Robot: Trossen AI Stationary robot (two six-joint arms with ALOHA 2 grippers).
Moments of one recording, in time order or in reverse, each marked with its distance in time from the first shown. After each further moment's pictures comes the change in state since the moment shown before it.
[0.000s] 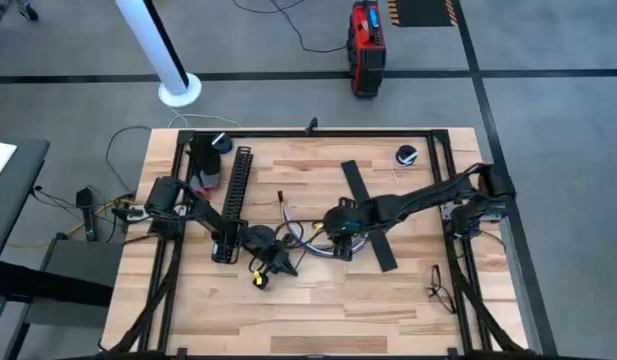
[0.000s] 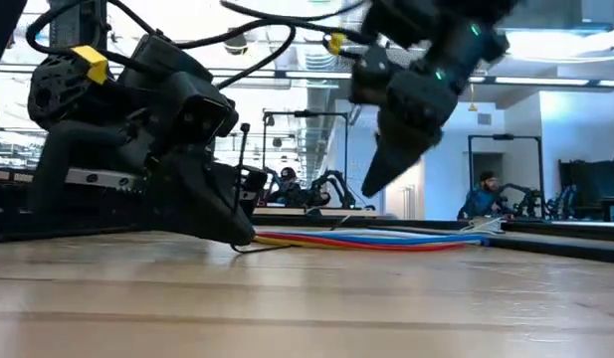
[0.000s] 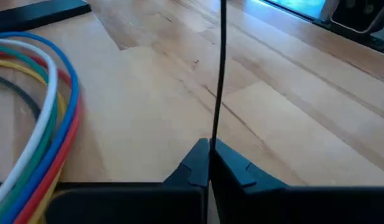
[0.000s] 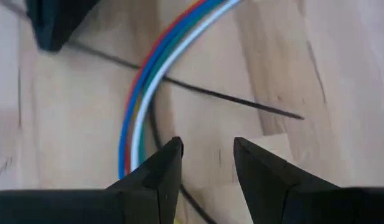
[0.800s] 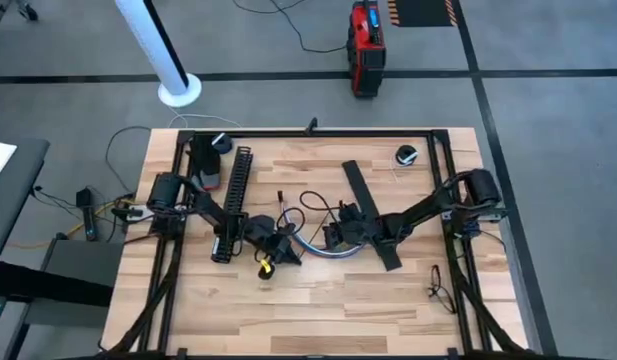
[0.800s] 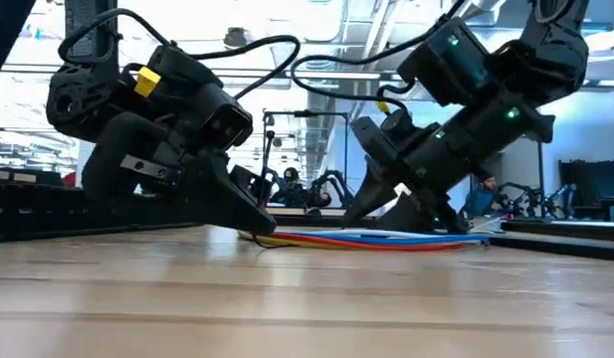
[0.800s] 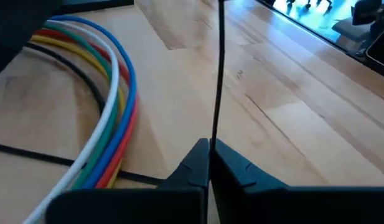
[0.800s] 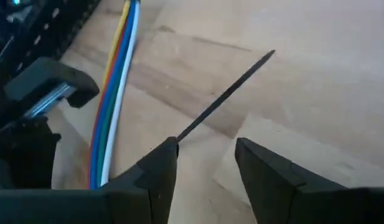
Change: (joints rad) left arm 0.081 0.000 0.001 0.024 0.021 -0.113; right arm 0.051 0.200 -0.207 0.586 0.397 0.786
